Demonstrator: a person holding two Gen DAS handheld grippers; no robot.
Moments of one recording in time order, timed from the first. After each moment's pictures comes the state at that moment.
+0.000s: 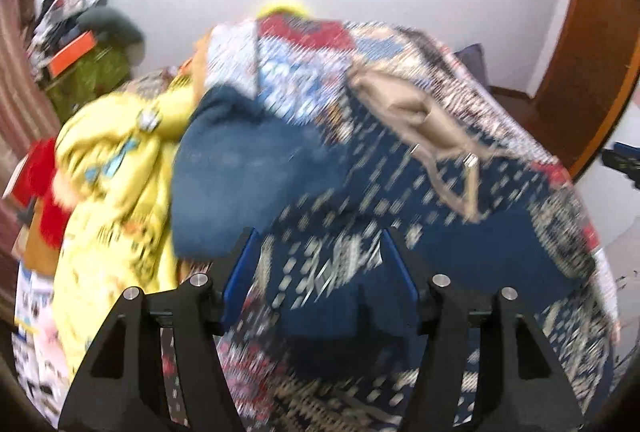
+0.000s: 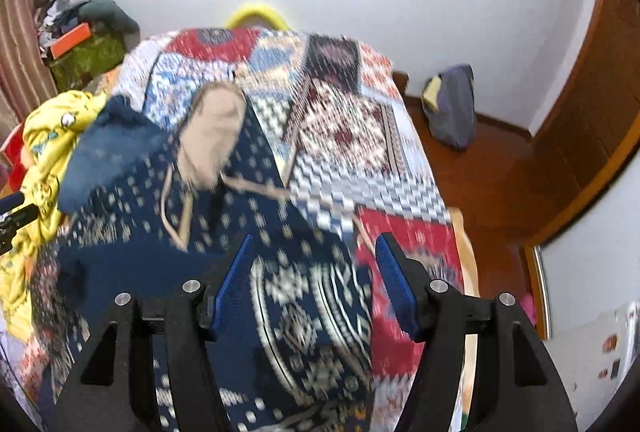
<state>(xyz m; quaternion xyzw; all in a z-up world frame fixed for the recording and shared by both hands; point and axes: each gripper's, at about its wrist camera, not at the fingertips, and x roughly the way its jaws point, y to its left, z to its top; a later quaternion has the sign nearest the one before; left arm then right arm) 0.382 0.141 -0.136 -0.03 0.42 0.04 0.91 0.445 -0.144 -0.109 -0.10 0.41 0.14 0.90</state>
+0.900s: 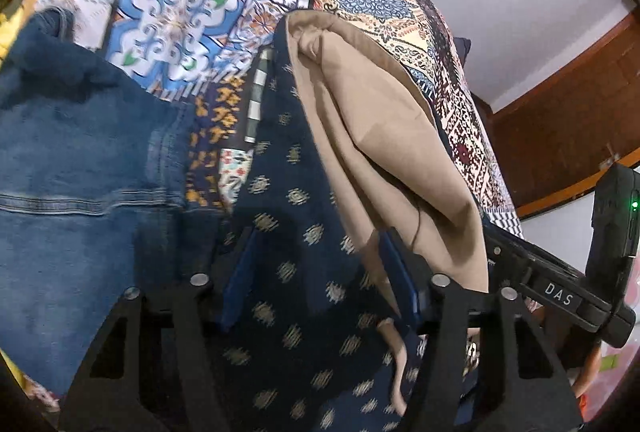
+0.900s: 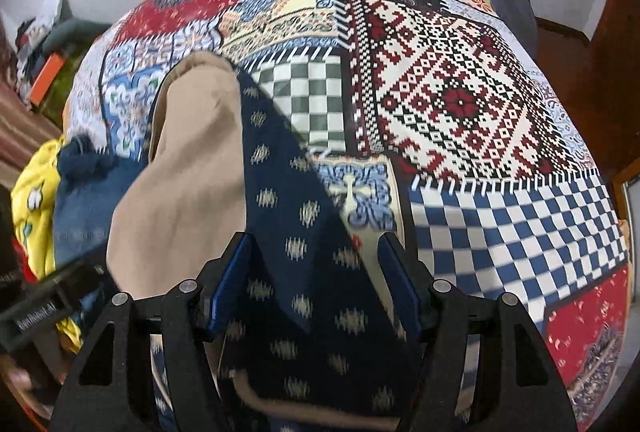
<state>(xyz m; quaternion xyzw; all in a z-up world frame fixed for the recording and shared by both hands) 0.614 0.138 -0.262 -0.22 0.52 -0.04 0.83 0.620 -0.058 -0.236 0.04 0.55 0.16 0.82</state>
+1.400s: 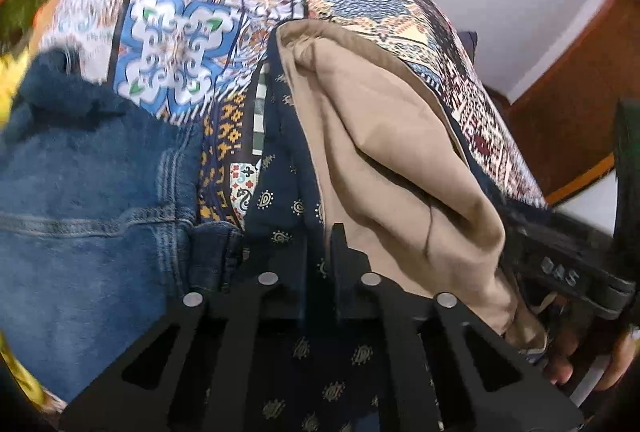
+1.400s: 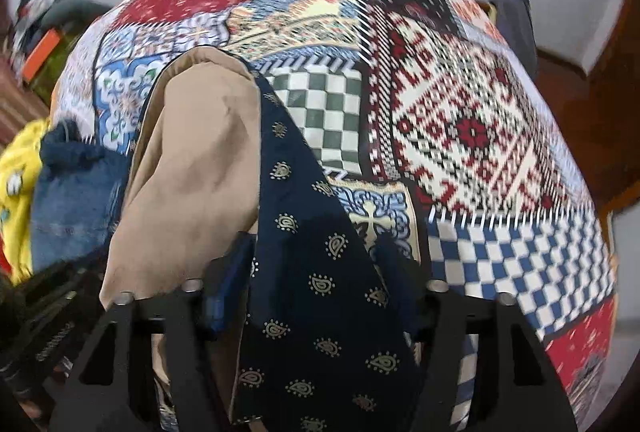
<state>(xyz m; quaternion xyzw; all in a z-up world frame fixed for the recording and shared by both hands) 0.605 0.121 -0.254 -0.14 0.50 -0.01 0.86 0.623 -0.032 -0.236 -0.04 0.53 0.16 0.83</state>
